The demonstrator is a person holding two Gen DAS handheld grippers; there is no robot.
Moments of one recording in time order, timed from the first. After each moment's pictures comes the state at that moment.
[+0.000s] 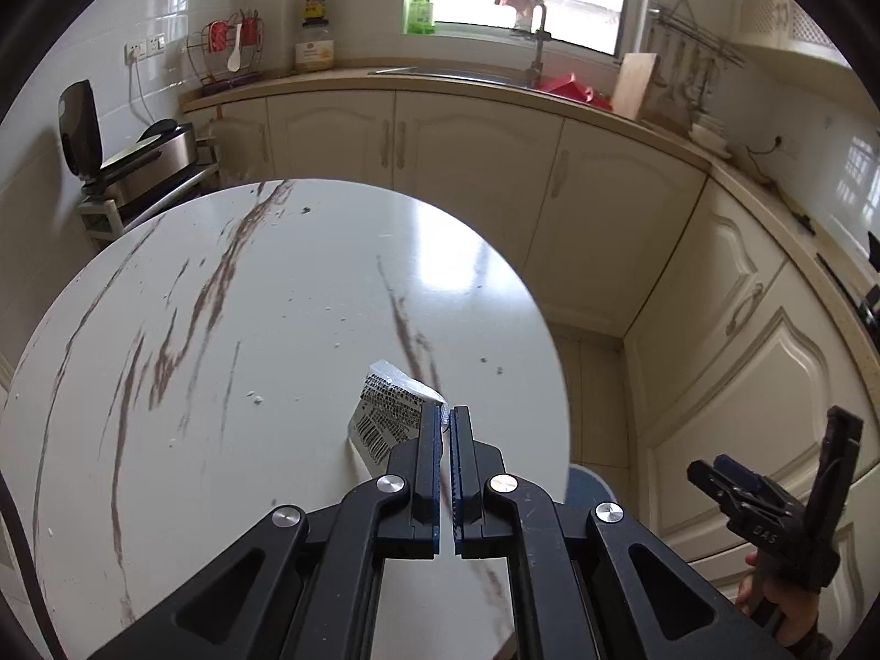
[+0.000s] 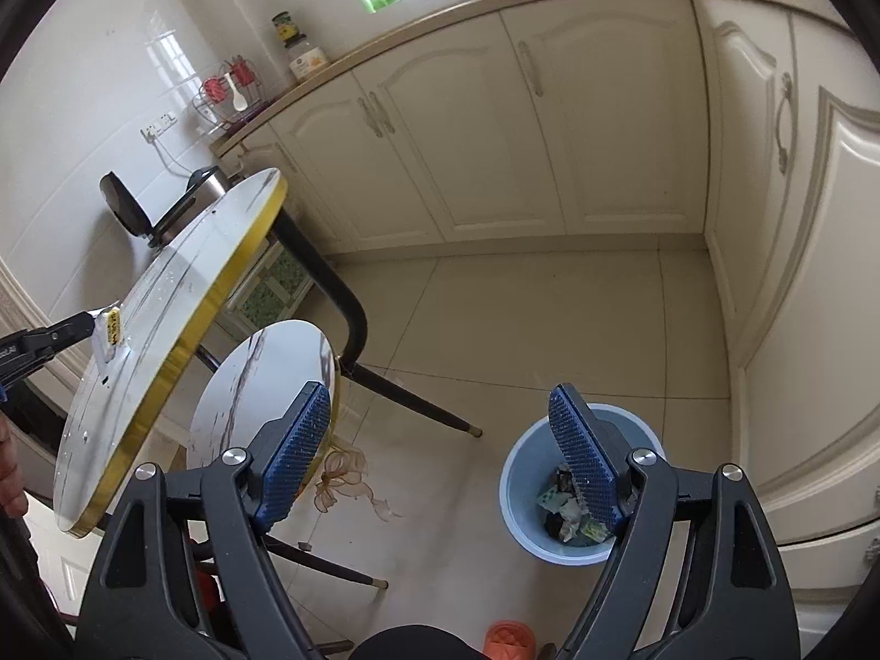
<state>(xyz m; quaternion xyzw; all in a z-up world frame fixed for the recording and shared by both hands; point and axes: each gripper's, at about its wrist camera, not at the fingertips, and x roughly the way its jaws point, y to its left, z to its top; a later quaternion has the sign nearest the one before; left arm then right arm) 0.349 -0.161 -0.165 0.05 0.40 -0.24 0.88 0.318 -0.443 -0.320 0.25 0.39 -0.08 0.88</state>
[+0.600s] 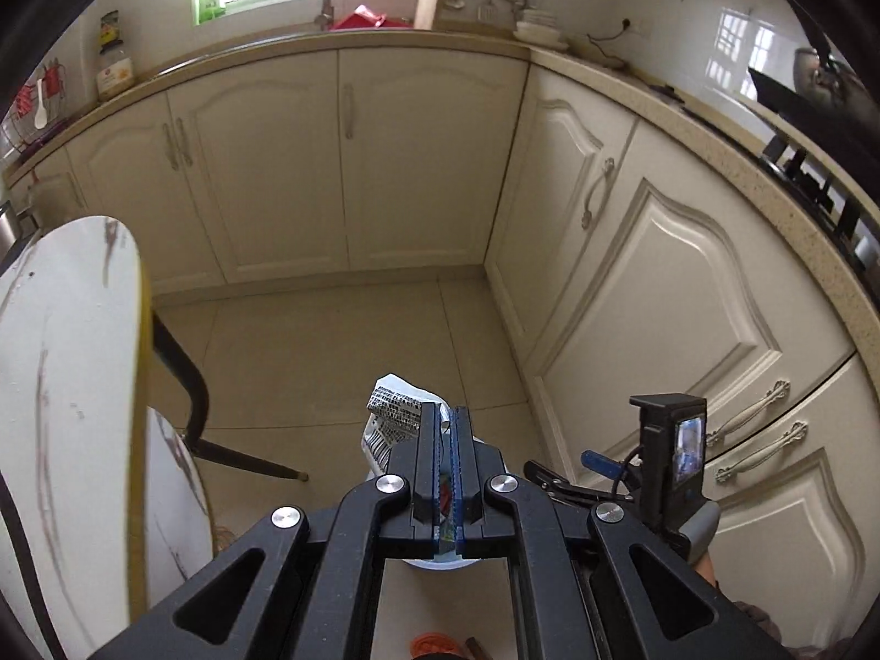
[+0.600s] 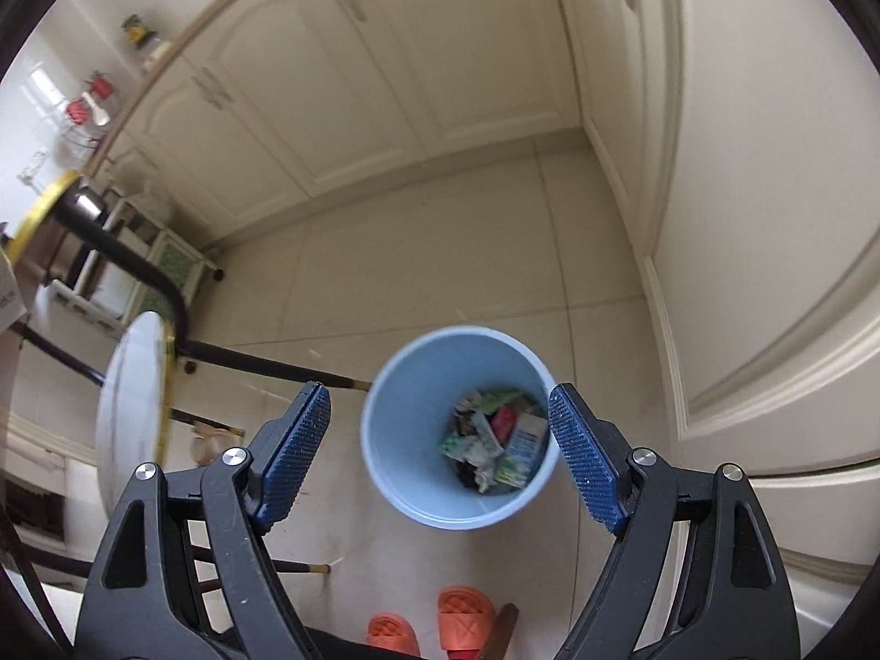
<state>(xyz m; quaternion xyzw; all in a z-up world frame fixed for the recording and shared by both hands) 0.313 -0.328 -0.214 0.14 0.43 -0.41 0.79 0.272 -0.540 -0.459 0.31 0.47 -0.20 0.80</state>
